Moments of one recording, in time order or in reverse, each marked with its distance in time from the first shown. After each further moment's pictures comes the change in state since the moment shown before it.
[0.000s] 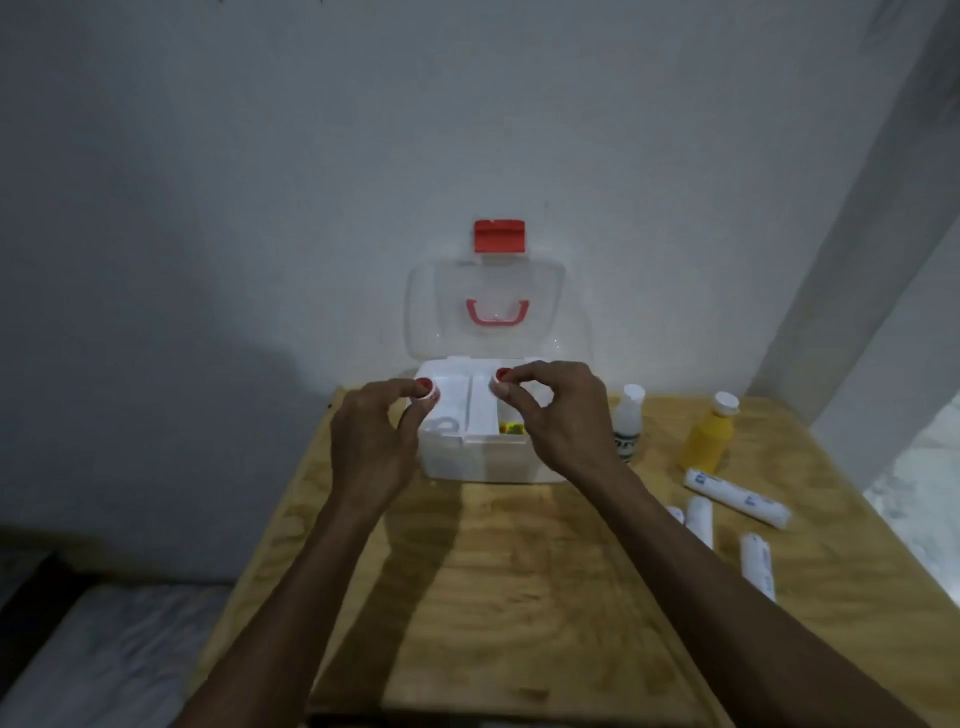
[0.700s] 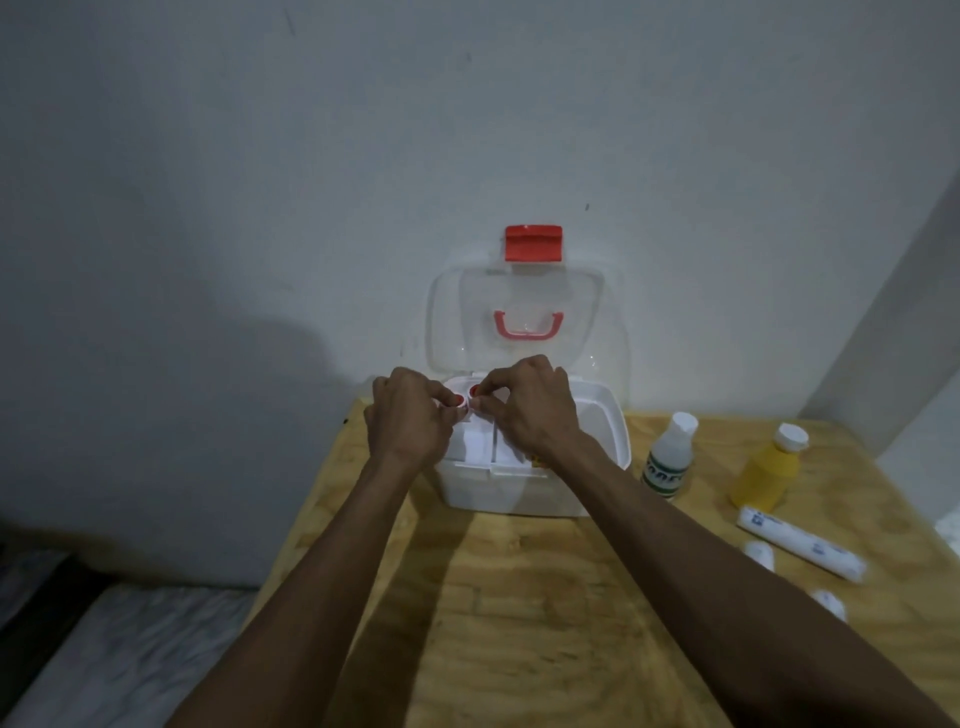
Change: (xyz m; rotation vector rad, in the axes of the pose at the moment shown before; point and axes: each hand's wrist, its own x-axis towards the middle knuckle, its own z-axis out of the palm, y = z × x) left_hand 0.068 -0.034 0.045 0.317 -0.175 -0.106; right_hand 0.062 0.024 0.087 -0.301 -0.250 -0.020
